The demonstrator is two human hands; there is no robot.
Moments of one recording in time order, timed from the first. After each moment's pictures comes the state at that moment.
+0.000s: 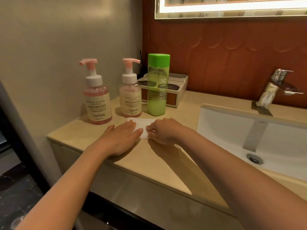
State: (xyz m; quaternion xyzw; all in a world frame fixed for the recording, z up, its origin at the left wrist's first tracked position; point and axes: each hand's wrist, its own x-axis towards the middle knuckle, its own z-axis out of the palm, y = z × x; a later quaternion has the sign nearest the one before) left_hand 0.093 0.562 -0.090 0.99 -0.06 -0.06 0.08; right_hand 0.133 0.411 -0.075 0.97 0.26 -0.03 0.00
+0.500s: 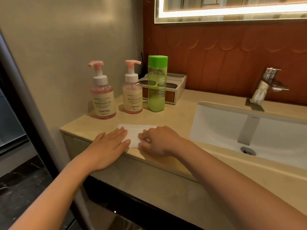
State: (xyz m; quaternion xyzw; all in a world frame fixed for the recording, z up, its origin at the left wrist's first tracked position) left_hand 0.027 0.589 -0.104 0.99 -0.08 -0.04 0.11; right_hand 0.063 0.416 -0.077 0.95 0.31 -0.01 0.00
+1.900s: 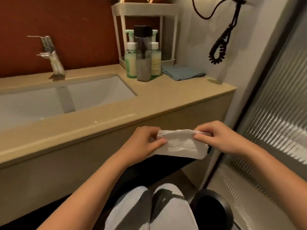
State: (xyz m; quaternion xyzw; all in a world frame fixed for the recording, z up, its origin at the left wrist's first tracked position) left_hand -0.157 0.073 -0.150 0.71 -0.59 -0.11 0.37; right_hand -0.330 -0.100 -0.129 0.93 -0.14 0.11 -0.32
